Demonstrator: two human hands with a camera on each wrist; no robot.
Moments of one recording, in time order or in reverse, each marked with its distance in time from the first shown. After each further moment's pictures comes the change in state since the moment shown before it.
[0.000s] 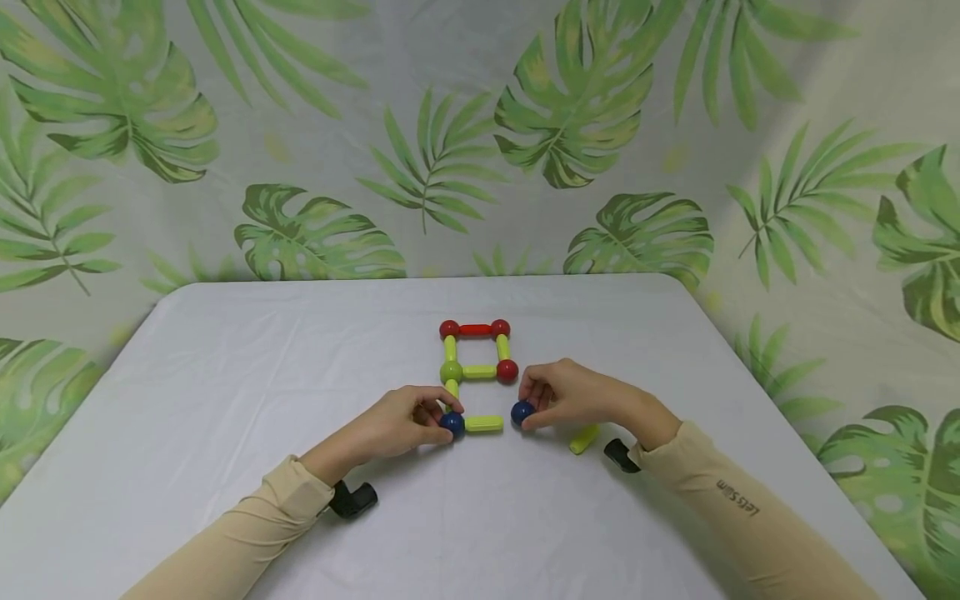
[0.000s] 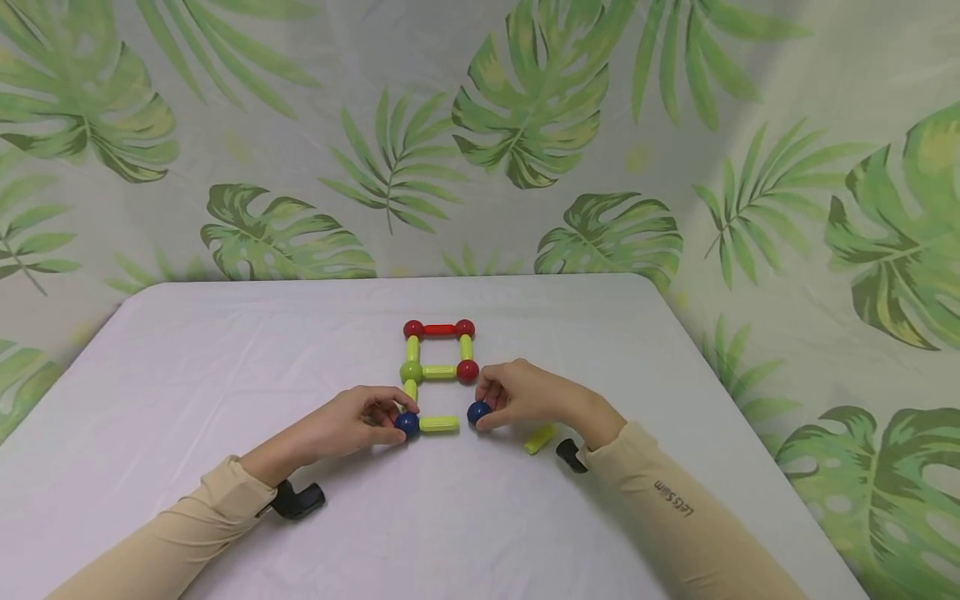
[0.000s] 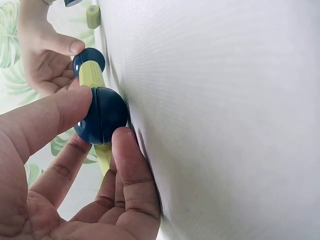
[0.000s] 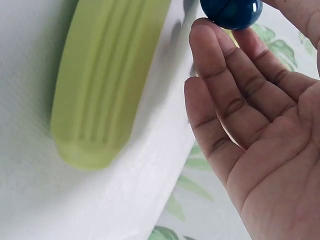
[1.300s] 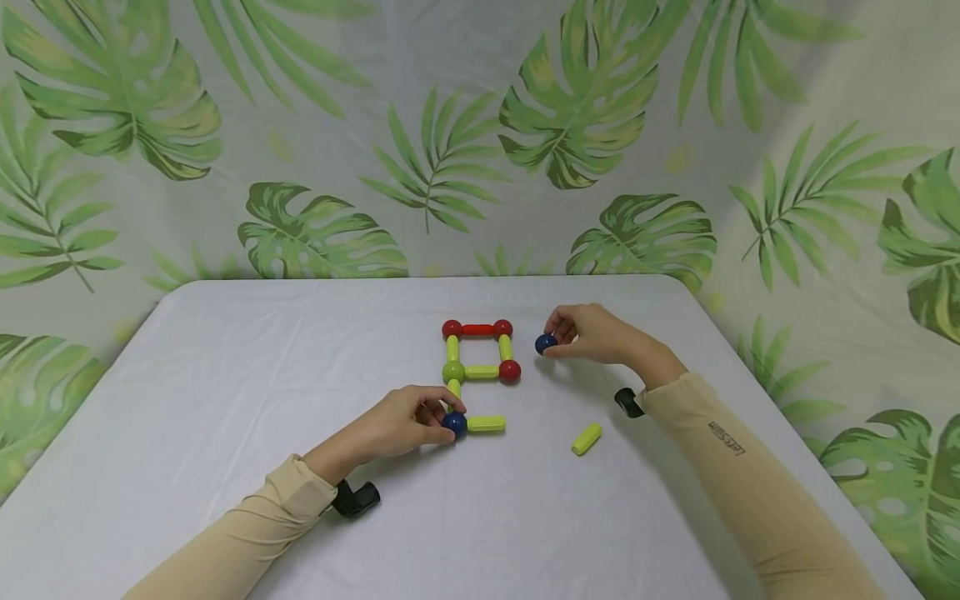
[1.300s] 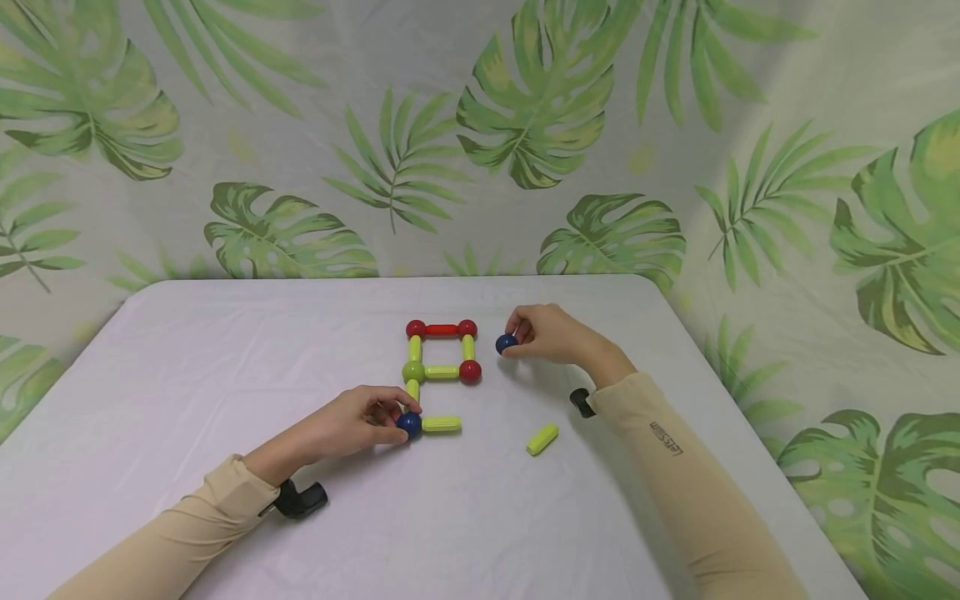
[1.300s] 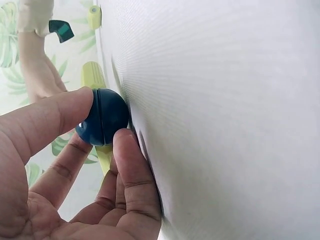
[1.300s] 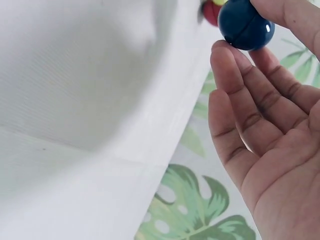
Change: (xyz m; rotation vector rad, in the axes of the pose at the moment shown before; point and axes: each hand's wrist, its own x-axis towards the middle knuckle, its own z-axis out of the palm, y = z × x) left_hand 0.000 0.000 0.001 -0.005 0.003 0.015; right_hand 0.024 0.036 -0.062 -0.120 0.206 0.126
